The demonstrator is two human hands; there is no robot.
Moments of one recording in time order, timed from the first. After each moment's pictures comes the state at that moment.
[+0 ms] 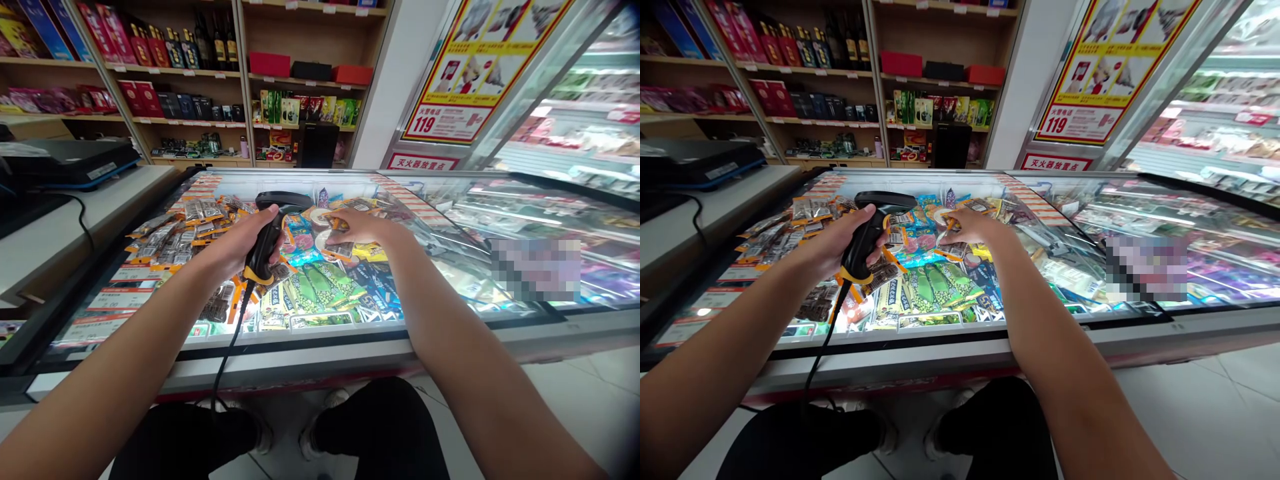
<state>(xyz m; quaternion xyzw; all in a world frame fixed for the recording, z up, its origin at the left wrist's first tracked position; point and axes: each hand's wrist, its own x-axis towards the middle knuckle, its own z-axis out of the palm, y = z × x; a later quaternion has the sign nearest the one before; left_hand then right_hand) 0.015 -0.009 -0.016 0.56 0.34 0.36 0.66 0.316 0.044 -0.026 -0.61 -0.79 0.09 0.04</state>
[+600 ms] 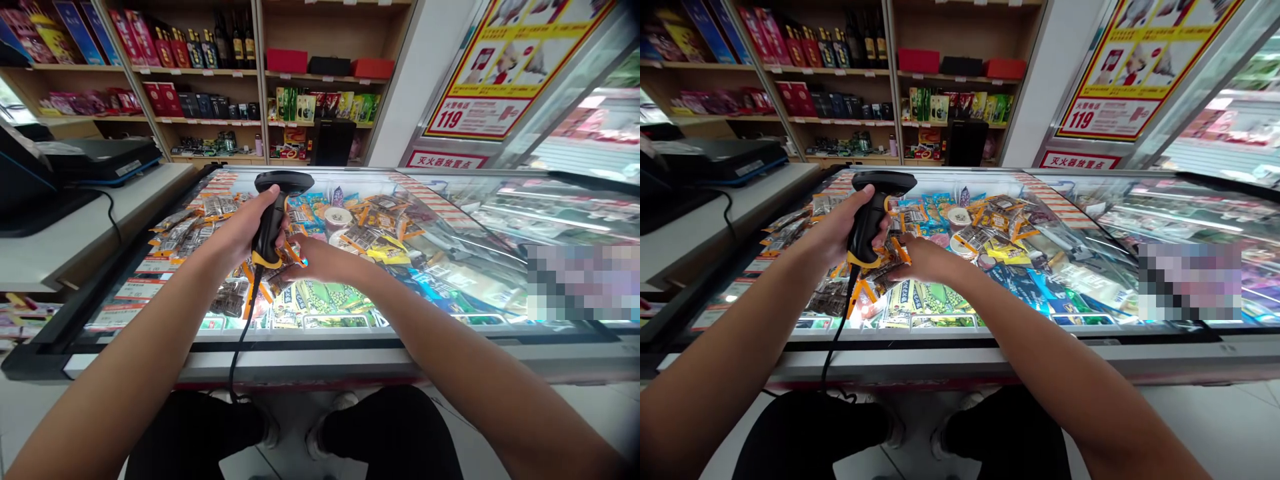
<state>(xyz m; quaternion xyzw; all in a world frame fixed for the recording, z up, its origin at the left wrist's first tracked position) 0.005 -0.004 0.000 0.54 0.35 0.43 0.63 0.187 -0.024 -0.030 -0.47 -0.83 0.26 0.11</state>
